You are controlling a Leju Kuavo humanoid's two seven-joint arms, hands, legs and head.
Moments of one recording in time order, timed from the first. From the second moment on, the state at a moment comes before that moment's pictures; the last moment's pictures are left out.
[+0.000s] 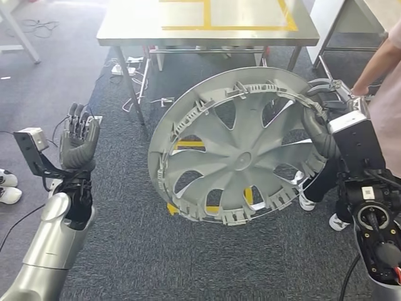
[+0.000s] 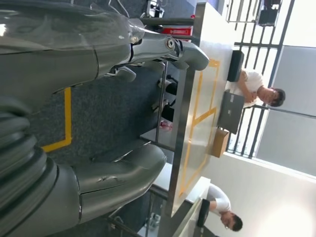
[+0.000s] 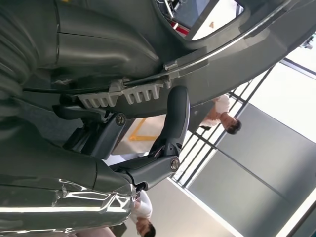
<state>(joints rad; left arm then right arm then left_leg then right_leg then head) -0.36 0.10 -0.25 -1.47 0.12 0.17 -0.55 -0.46 -0.24 0.34 -1.60 0.36 -0.11 -0.23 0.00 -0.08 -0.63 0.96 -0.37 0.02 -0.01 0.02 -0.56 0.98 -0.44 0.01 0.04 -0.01</state>
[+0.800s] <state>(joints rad) -0.35 0.10 -0.25 -1.47 0.14 0.16 -0.54 -0.46 -0.24 0.34 -1.60 0.34 -0.13 -0.23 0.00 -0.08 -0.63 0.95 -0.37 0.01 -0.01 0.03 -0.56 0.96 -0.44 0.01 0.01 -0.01</state>
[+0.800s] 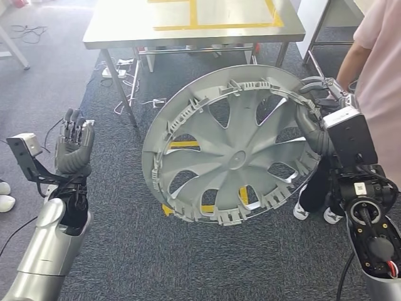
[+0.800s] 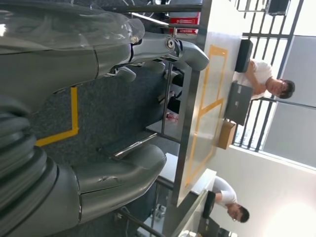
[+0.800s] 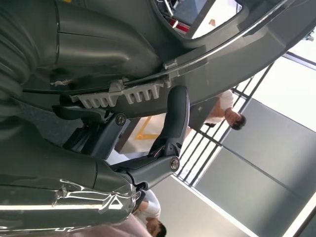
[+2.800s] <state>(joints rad) -0.39 0.08 -0.24 -1.40 0.13 0.12 -0.57 -0.46 -0.24 0.35 -1.55 0.33 -0.15 -0.26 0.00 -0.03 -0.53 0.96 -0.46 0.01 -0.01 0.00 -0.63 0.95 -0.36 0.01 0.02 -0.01</state>
